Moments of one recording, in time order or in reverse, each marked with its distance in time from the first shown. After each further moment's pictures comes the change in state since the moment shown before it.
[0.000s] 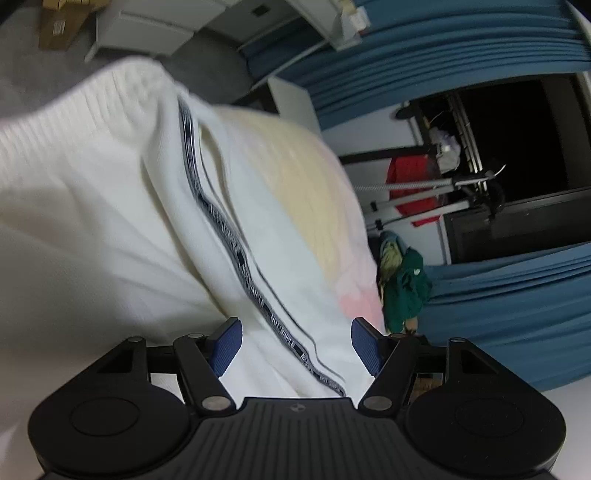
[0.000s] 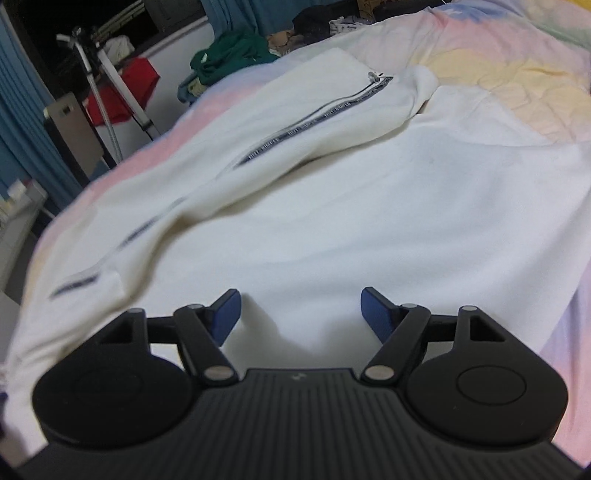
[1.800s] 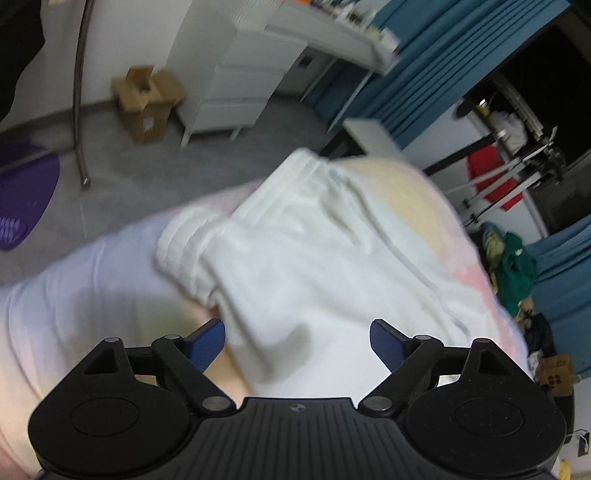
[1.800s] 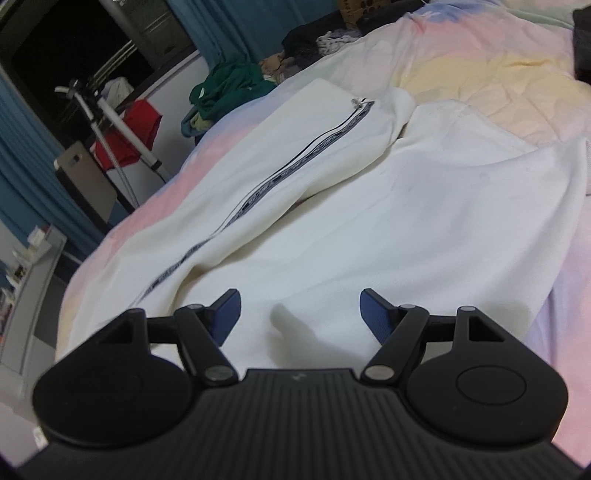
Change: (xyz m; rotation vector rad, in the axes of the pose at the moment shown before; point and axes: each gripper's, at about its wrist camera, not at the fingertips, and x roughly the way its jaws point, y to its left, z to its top) left arm -0.177 0.016 -0.083 0.197 -0.065 0.452; right arm -0.035 -0.024 0.018 0.119 -0.055 0.057
